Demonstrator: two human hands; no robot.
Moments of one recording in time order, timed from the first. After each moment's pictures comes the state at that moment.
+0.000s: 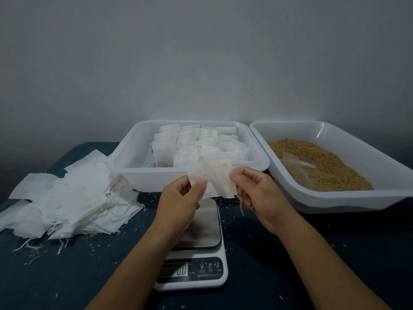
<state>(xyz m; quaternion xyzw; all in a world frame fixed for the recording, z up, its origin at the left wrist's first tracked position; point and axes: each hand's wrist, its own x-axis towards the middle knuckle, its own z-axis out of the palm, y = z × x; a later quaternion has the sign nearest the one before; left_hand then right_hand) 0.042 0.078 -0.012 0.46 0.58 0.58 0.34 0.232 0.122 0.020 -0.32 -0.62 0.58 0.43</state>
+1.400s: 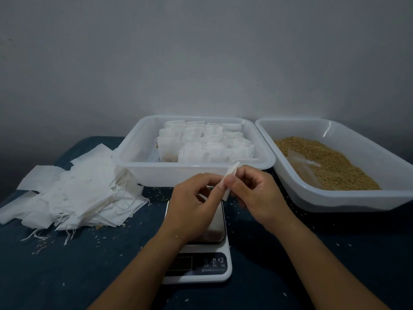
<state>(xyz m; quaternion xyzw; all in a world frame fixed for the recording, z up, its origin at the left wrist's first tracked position) 0.055 0.060 -0.006 0.64 0.49 0.56 0.18 0.223 0.119 0.007 -0.29 -0.71 0.46 0.45</state>
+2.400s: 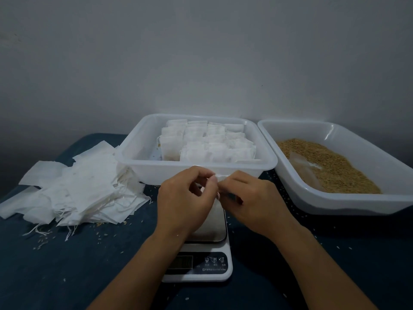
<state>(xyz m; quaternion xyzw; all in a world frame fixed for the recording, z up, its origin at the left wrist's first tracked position) 0.050 0.055 0.003 0.58 0.57 0.58 0.03 0.224 0.112 0.011 -0.25 -0.90 -0.01 0.37</state>
